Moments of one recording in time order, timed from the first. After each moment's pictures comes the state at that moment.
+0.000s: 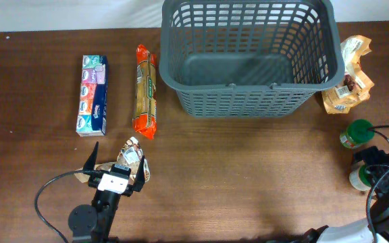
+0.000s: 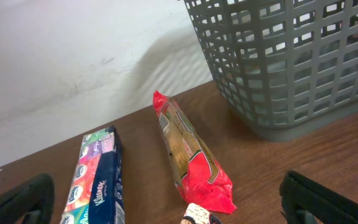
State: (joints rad) left arm 0.06 0.01 0.01 -0.05 0.28 0.32; right arm -0.81 1.77 1.05 -0.92 0.02 0.49
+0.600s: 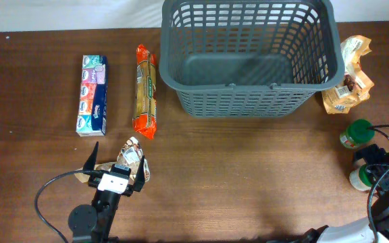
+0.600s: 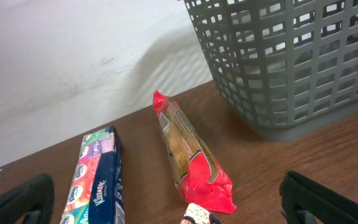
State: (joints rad) left arm 0.06 0.01 0.01 -0.05 0.28 0.32; right arm -0.81 1.77 1.05 -0.87 0.02 0.45
